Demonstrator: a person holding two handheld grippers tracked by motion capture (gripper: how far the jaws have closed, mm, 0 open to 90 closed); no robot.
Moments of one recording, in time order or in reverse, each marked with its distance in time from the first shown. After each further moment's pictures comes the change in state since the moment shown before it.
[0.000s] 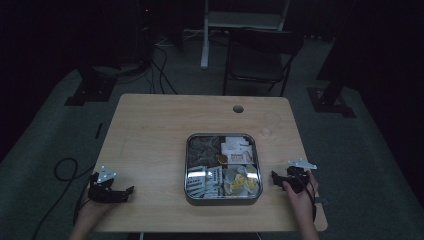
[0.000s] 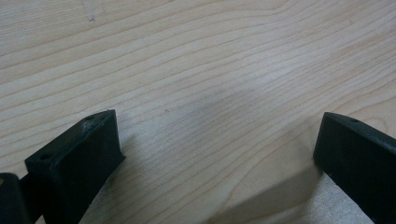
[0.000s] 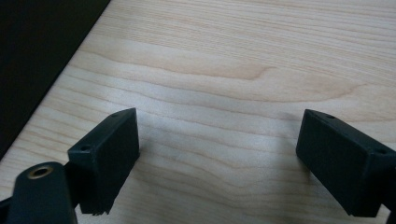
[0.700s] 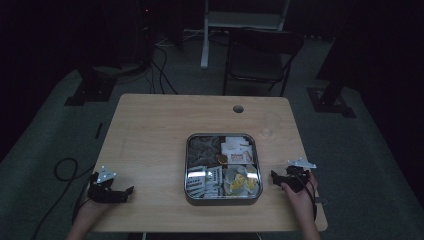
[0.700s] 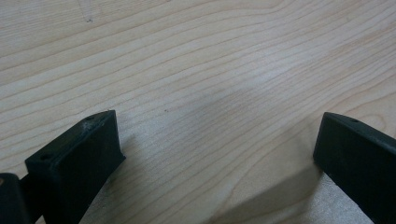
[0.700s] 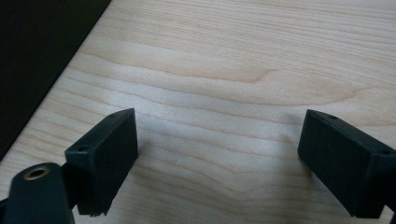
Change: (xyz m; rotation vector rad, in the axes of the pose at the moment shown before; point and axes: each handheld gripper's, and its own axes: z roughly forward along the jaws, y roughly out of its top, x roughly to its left) left arm 0.002 0.001 0.000 0.005 -0.013 0.015; right arm 0.000 0.002 0.002 0.003 0.000 -0.001
